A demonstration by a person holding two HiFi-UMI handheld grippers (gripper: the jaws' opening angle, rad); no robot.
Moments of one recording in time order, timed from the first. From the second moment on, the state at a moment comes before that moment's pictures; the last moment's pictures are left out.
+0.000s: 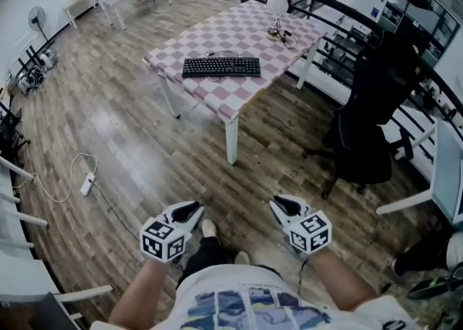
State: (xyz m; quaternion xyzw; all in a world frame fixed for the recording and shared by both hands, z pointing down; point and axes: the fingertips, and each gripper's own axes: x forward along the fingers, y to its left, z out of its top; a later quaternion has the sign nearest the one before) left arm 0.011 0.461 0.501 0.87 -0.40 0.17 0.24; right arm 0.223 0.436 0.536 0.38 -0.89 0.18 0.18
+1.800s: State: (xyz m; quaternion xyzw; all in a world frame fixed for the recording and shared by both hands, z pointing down) left arm -0.057 -0.144 0.585 0.83 -0.43 0.21 0.30; right arm 0.235 -0.191 0.625 0.37 -0.85 0.28 0.24
